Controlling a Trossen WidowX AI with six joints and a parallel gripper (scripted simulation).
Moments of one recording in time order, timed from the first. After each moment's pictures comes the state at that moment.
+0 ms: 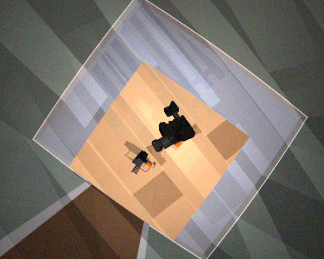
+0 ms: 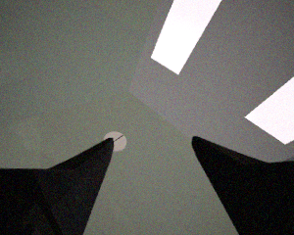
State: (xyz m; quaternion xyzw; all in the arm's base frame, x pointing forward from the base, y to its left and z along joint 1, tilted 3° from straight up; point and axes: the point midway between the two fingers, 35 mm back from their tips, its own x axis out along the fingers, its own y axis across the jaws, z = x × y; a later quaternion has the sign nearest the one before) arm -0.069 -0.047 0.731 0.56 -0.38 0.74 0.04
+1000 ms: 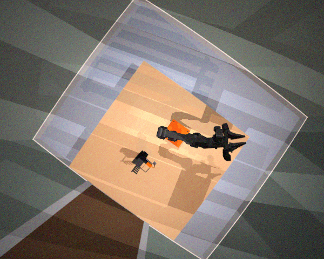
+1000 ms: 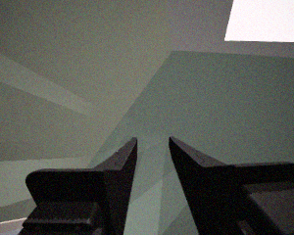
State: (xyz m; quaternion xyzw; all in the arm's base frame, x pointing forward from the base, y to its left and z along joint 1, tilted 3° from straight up) arm -0.117 0.259 0.627 0.10 -0.38 0.78 0.49
